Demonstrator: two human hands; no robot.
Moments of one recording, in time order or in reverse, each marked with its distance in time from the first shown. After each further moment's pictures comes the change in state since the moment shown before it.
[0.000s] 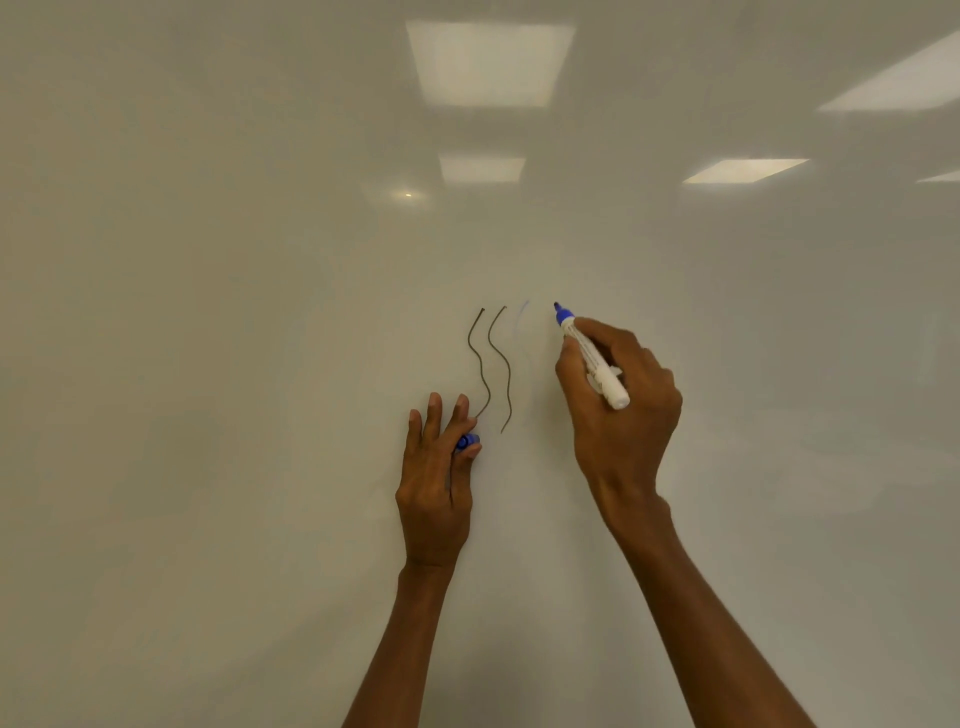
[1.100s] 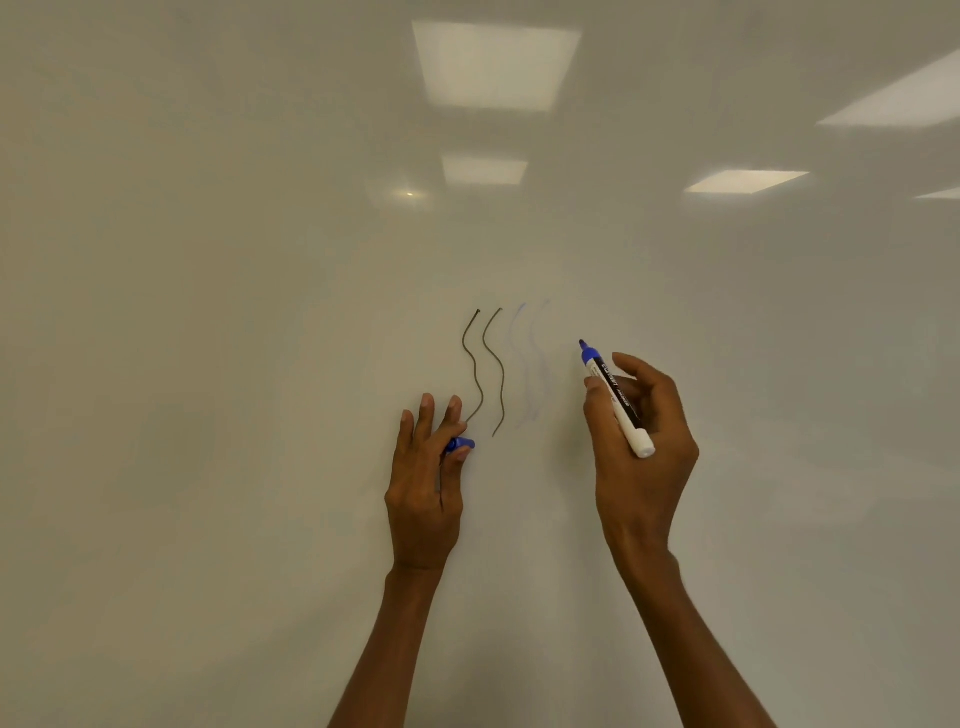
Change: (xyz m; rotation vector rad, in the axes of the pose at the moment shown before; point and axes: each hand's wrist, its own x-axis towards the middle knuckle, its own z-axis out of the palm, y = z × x) left_hand 0.000 0.003 -0.001 -0.020 0.009 -0.014; right_hand -0.022 0.001 -0.024 0.343 -0.009 0.367
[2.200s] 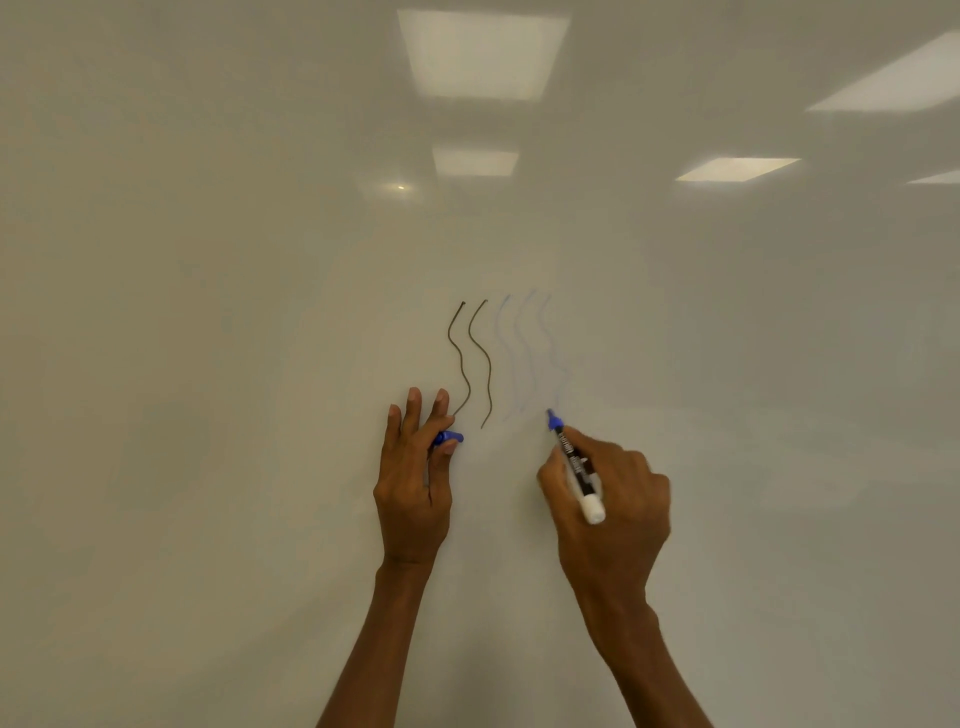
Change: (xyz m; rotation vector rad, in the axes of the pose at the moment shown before) left_hand 0.001 0.000 0.000 0.034 0.005 0.015; right_hand -0.045 0.039 -0.014 -0.643 0.009 -0.413
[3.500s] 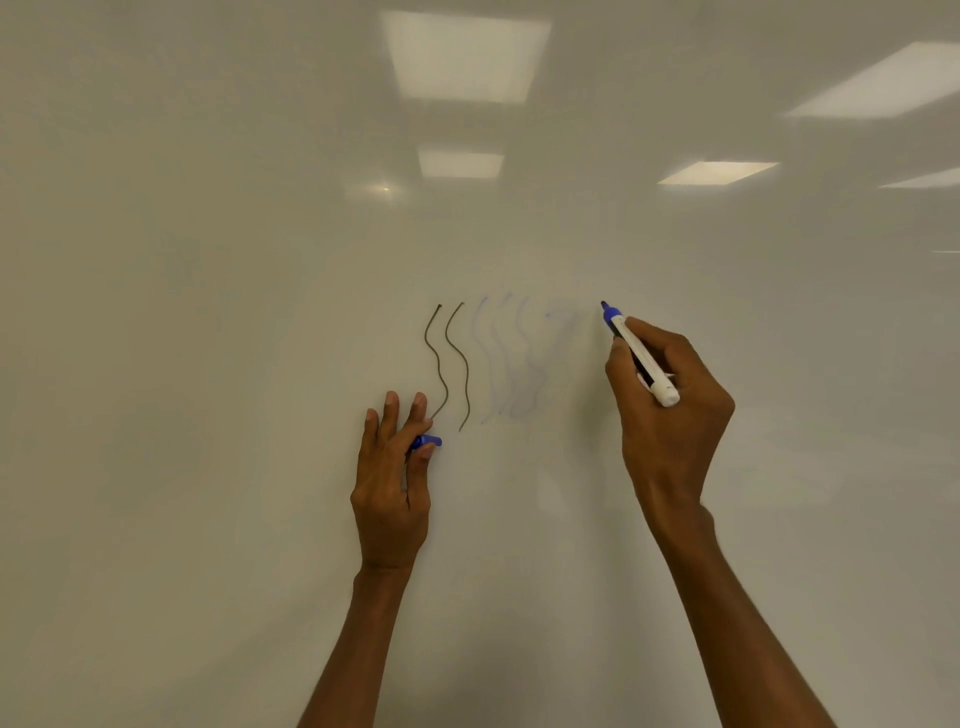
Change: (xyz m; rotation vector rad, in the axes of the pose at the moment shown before) left_hand -0.001 0.000 0.001 0.028 0.011 0.011; right_hand 0.096 0.022 -0.023 0.452 0.068 0.263
